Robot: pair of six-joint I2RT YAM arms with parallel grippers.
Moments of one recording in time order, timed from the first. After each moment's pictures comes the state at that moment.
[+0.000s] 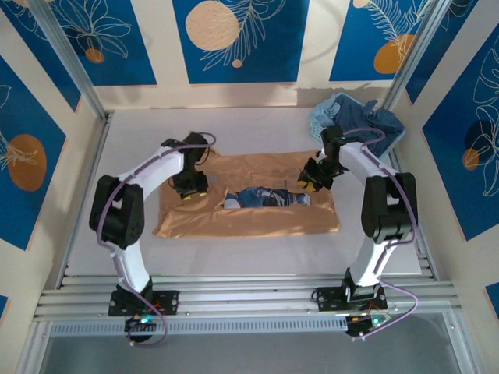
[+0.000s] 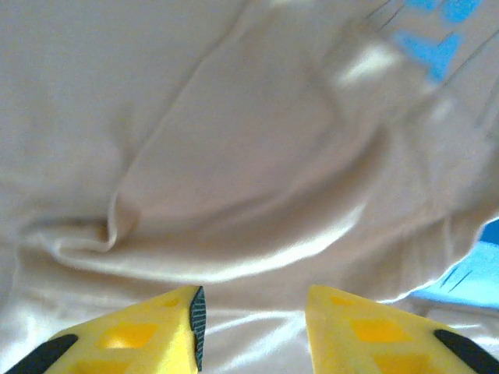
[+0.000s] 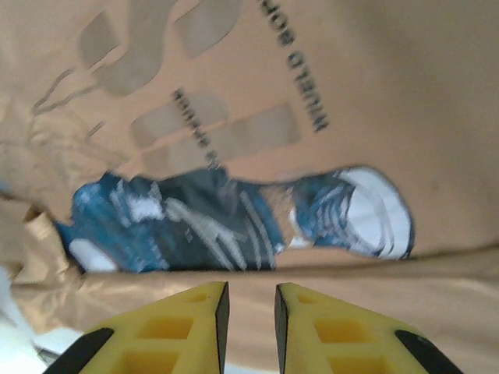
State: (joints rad) left arm -0.39 1.84 1.38 -1.05 0.01 -0.68; right arm 0.12 1.85 1.35 -0.93 -0.41 0.58
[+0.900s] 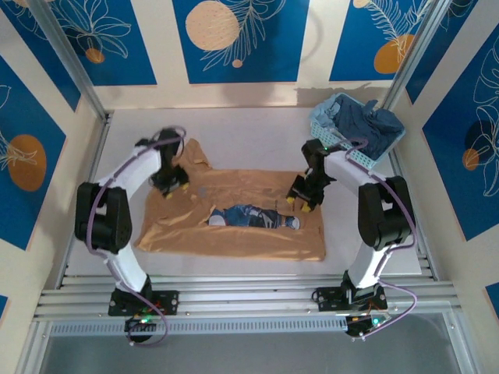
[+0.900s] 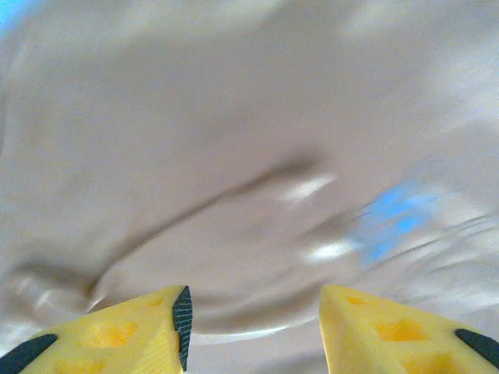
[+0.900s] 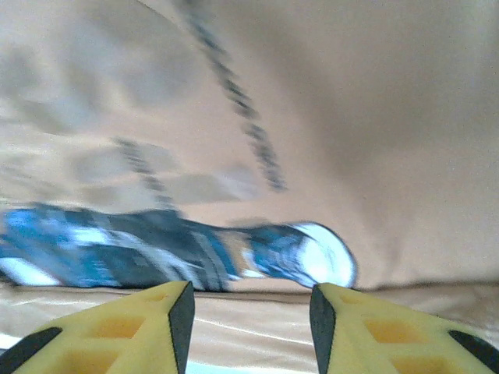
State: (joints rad) left arm -0.21 1.82 1.46 -1.00 0.00 -0.78; right arm 0.26 1.76 1.27 -1.01 -0.34 0.69
